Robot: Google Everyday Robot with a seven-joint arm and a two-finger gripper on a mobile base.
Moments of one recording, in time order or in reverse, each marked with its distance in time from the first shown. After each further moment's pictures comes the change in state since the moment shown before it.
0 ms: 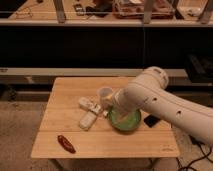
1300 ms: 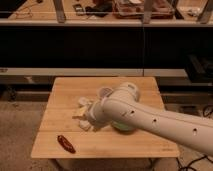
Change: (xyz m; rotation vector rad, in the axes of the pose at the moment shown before) arm -0.101 -0.031 0.054 0.112 -0.185 -0.372
